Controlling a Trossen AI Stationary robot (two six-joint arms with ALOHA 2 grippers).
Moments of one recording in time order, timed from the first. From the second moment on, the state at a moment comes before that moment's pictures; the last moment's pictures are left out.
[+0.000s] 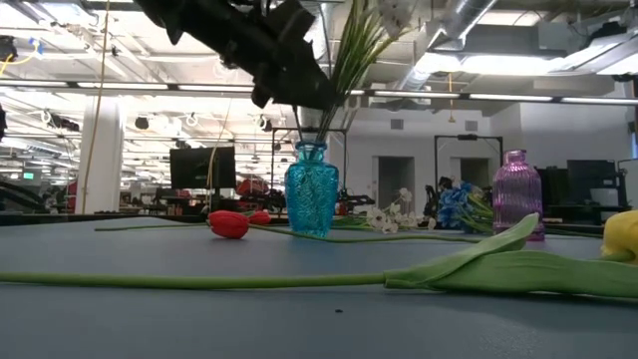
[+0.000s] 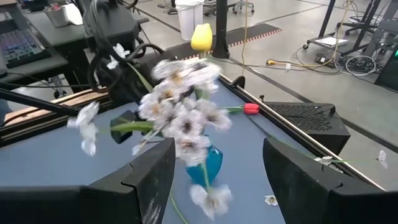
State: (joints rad) left arm 0.03 1.51 0.92 0.18 -0.31 -0.13; right arm 0.50 1.05 1.20 -0.71 0.94 0.56
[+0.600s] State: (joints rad) left arm 0.09 1.44 0.92 0.02 0.32 -0.17; right arm 0.46 1.05 1.20 -0.72 0.89 0.55
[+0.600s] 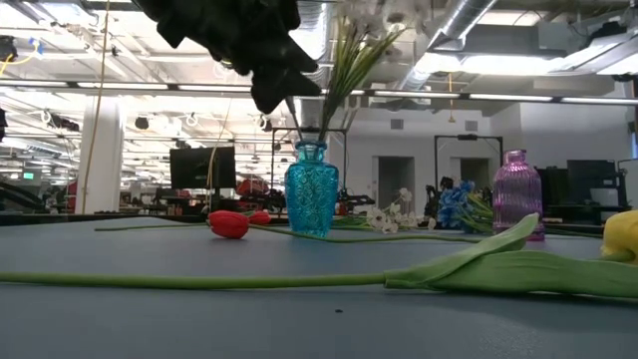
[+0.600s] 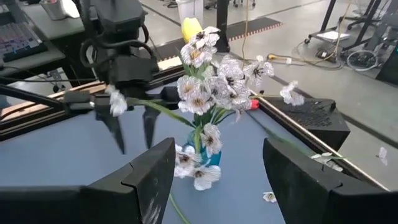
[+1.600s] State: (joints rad) left arm -0.07 1.35 0.80 -0.60 0.04 -0.32; right arm 0.46 1.05 1.20 -0.73 0.75 0.52
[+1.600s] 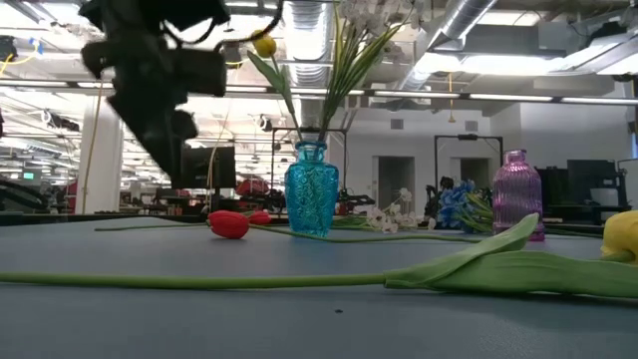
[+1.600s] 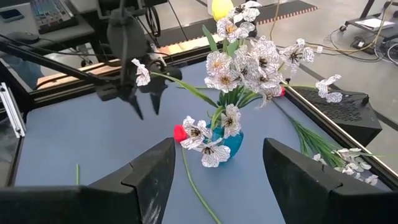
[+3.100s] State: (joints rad) left arm -0.27 1.11 0.72 -0.33 -0.02 -0.13; right arm 0.56 2.00 1.40 -0.31 0.29 0.45
